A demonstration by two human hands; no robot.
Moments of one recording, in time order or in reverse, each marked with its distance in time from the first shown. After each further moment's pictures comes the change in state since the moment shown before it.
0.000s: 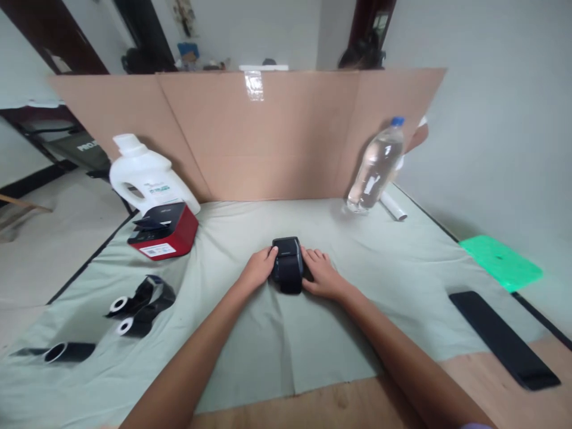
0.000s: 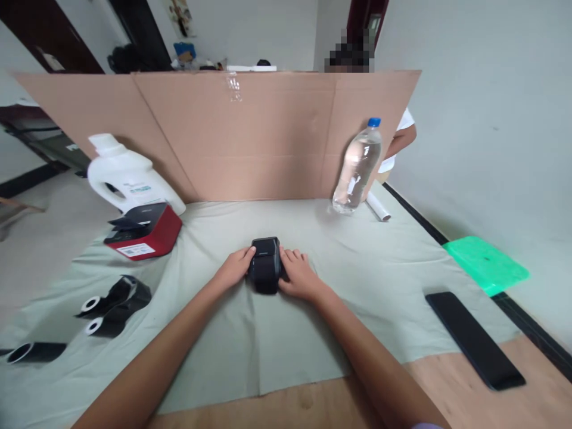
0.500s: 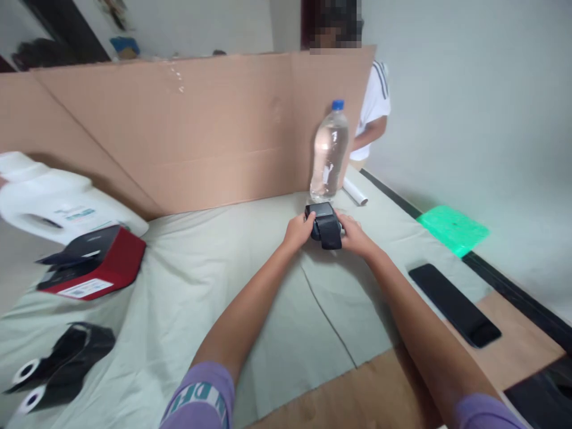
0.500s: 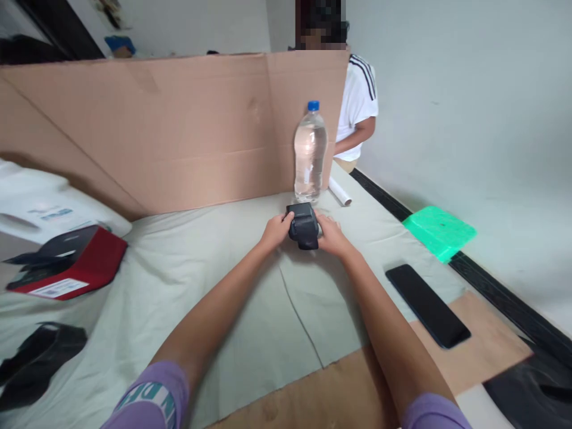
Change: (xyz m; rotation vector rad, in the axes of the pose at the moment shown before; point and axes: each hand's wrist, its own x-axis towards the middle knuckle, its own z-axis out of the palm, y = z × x) left_hand 0.112 0.149 0.155 0.033 -0.034 0.228; right_hand -0.059 0.166 -0.091 0.100 0.315 0.324
